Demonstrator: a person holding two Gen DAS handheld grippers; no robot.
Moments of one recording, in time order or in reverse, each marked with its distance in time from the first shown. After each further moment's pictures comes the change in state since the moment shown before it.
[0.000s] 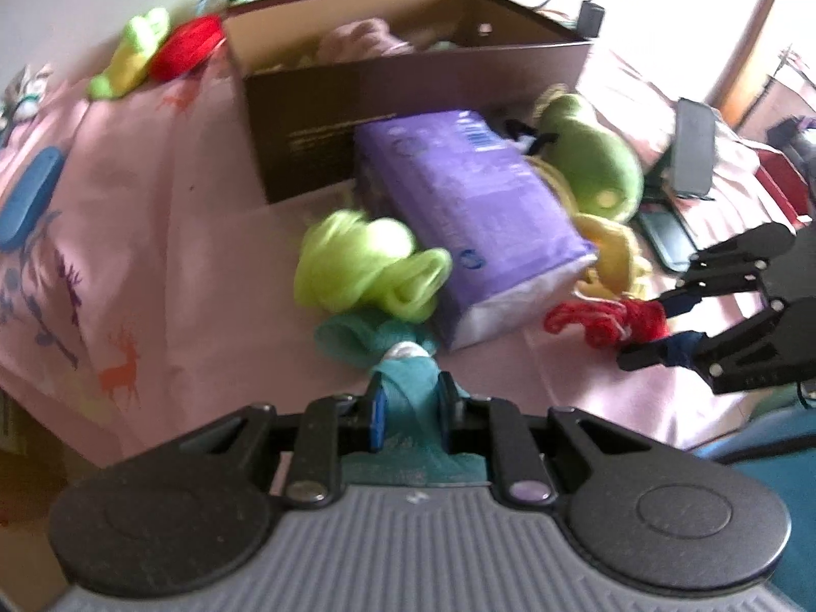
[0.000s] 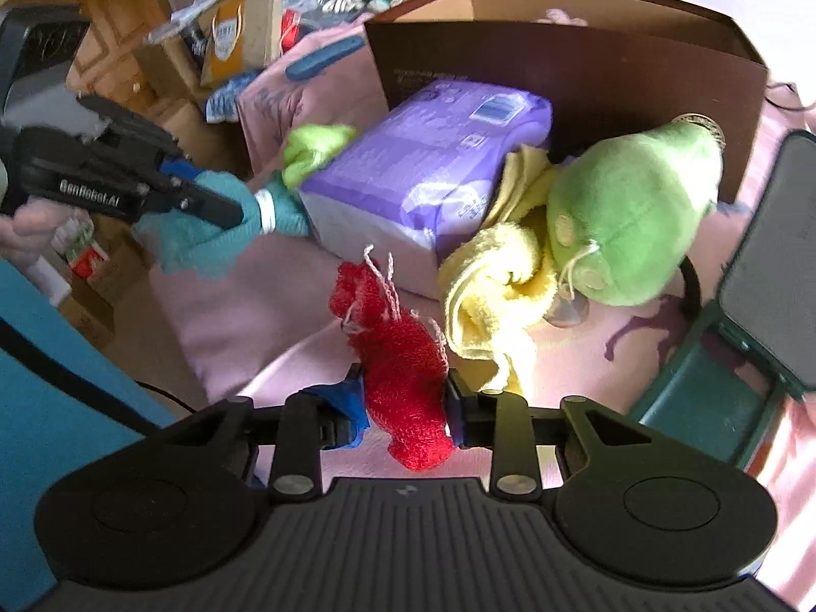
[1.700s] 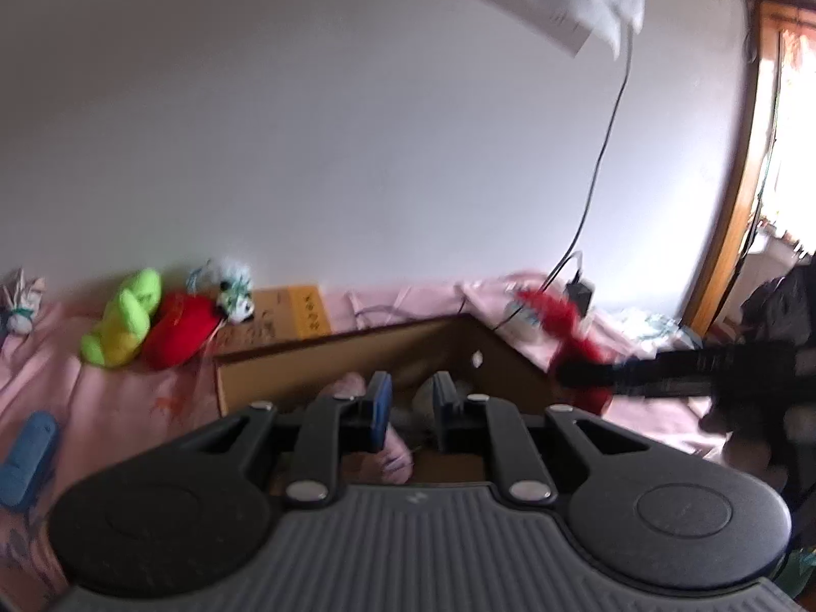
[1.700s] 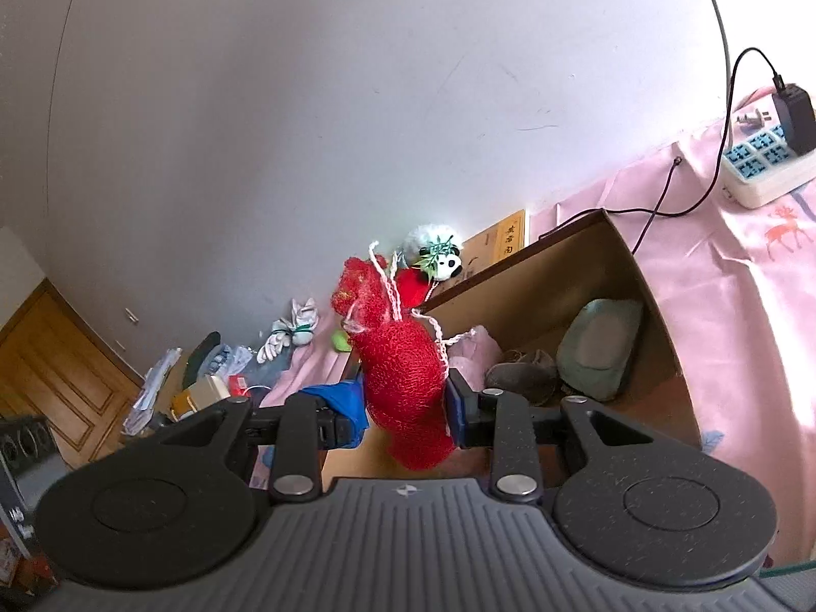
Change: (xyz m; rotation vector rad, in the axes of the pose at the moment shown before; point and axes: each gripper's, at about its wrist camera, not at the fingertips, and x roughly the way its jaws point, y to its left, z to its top) left arm -0.048 0.019 0.160 -0.016 -0.518 -0.022; right arm -0.050 -0.092 0.138 0.553 -0.558 0.026
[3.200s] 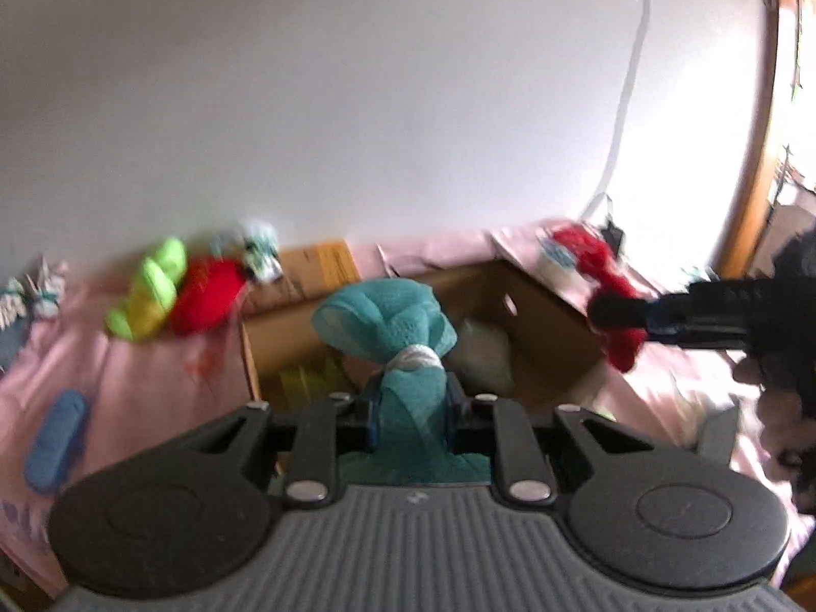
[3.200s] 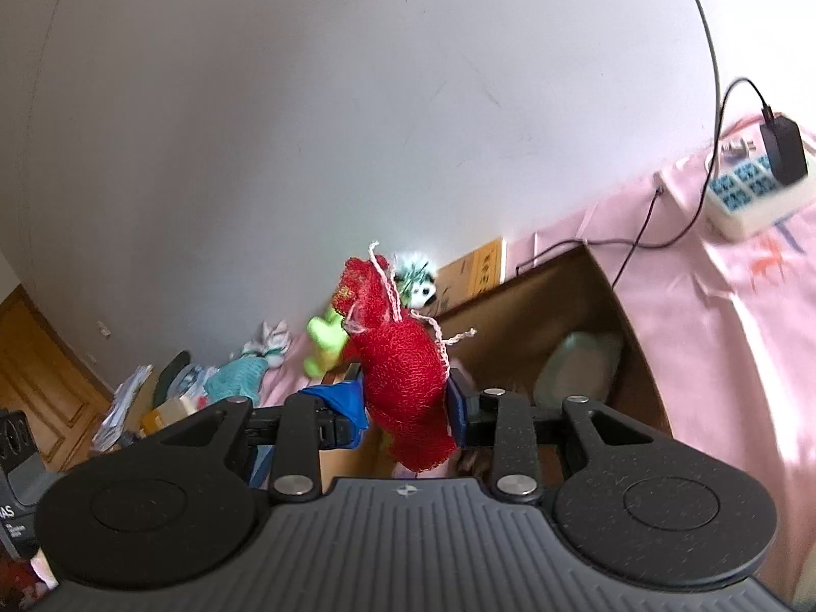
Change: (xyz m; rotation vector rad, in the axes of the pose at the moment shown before) left arm 0.009 -0.007 -0.006 0.041 0.074 0.097; right arm 0.020 0.006 0.022 -0.027 -0.056 -0.079
